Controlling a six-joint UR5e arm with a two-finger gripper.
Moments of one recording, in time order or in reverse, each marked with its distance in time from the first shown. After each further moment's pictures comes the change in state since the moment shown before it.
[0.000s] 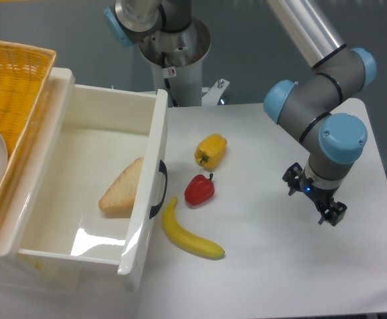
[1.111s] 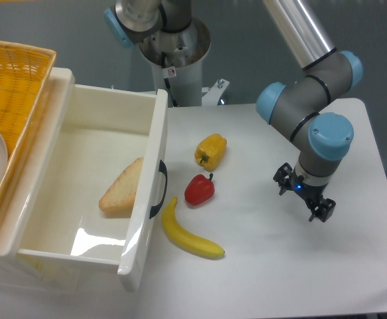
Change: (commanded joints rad) arm 0.012 0.020 -0.146 0.118 -0.046 -0.064
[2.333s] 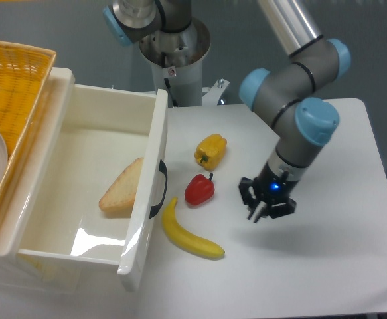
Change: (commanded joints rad) arm -0.075 0.138 -0.048 -0.107 -0.391 -0.577
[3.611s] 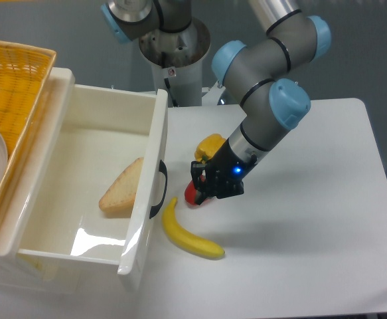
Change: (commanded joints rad) arm -0.034 0.084 -0.057 -0.141 -0.163 -0.215
